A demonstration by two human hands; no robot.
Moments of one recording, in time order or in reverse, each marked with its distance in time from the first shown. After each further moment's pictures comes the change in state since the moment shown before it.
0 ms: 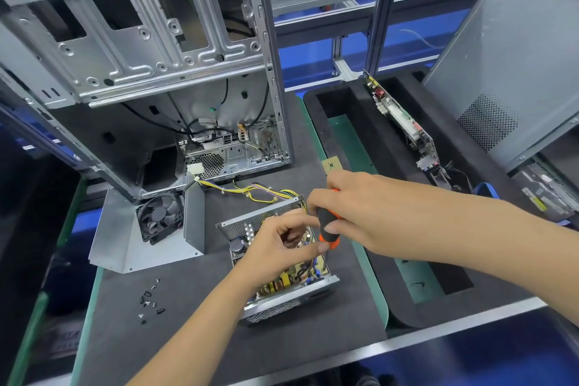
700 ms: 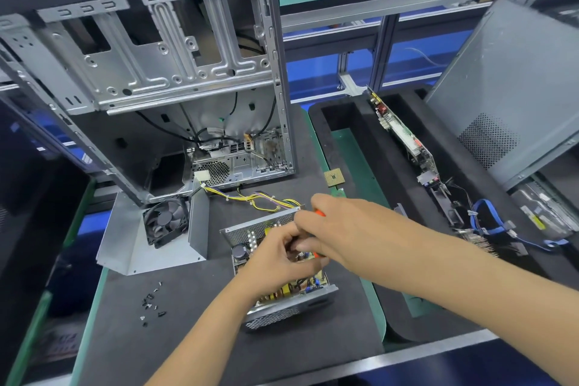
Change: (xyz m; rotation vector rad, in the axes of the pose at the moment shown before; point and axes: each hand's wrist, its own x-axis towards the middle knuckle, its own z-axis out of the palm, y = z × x) left_hand -0.007 0.009 0.005 0.012 -0.051 -0.029; right_hand 0.011 -0.013 0.018 -0.099 0.144 -0.061
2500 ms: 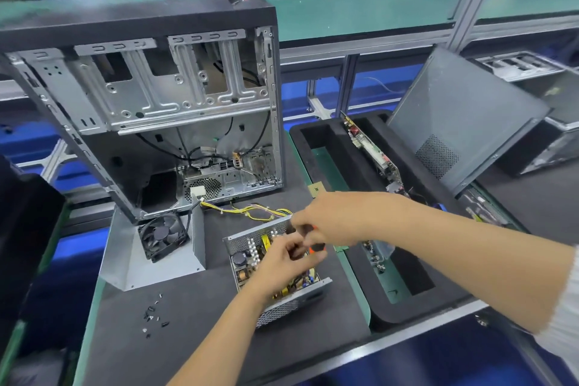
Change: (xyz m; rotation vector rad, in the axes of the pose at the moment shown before) left_hand -0.005 -0.005 0.005 -0.114 0.031 -0.059; right_hand 0.023 -0.017 -0.040 0.048 -0.390 0.138
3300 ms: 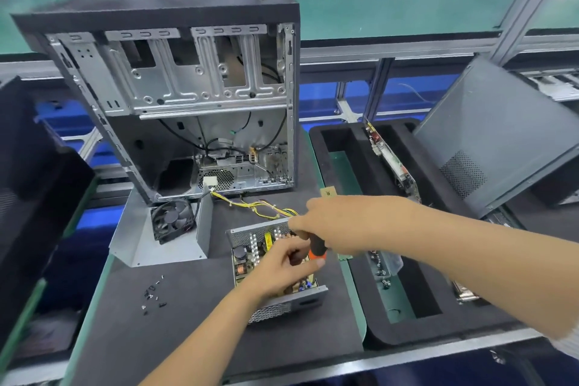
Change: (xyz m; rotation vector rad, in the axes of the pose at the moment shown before) left_hand -0.003 -0.006 0.004 0.062 -0.003 -0.025; right_hand -0.005 0.005 -0.010 -0.235 -0.041 -0.113
